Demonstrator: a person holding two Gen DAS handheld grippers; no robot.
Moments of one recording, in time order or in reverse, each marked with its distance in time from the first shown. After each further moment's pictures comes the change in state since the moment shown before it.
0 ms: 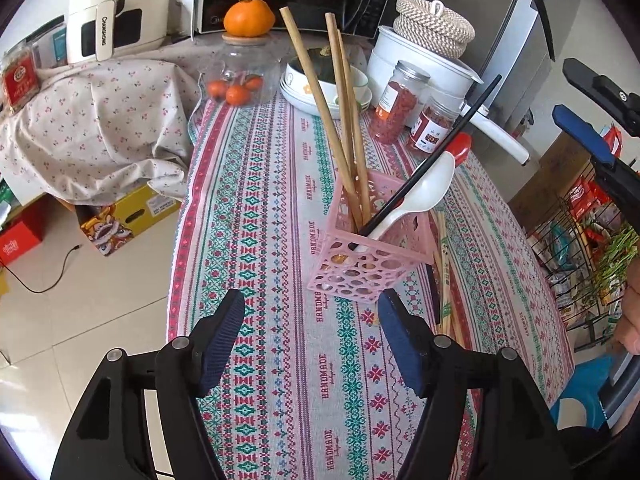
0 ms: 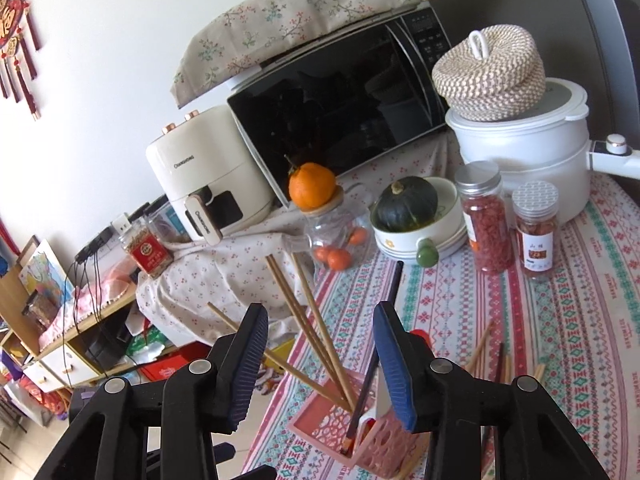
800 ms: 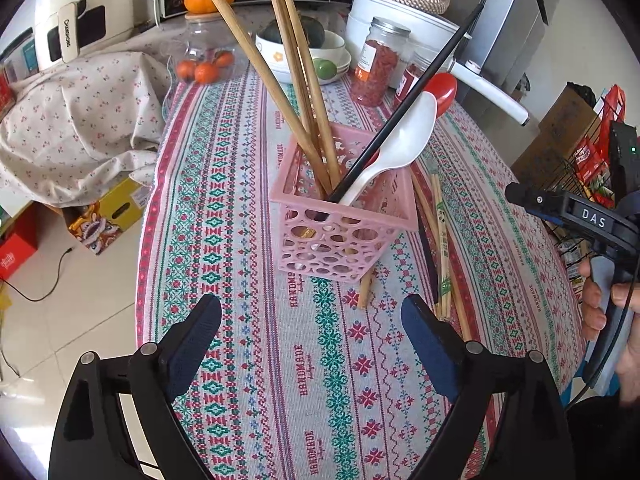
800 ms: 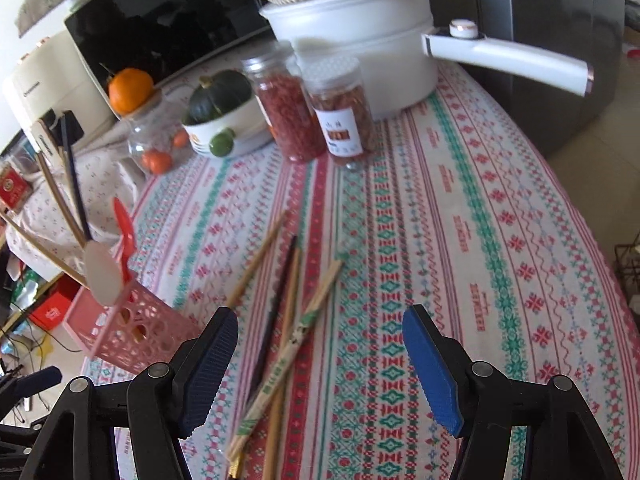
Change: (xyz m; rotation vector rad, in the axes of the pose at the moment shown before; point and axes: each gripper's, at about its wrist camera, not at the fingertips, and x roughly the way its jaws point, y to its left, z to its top) left arm 0.033 -0.027 -0.006 0.073 0.090 0.019; right arm 0.011 -0.128 -0.048 0.058 0.294 -0.363
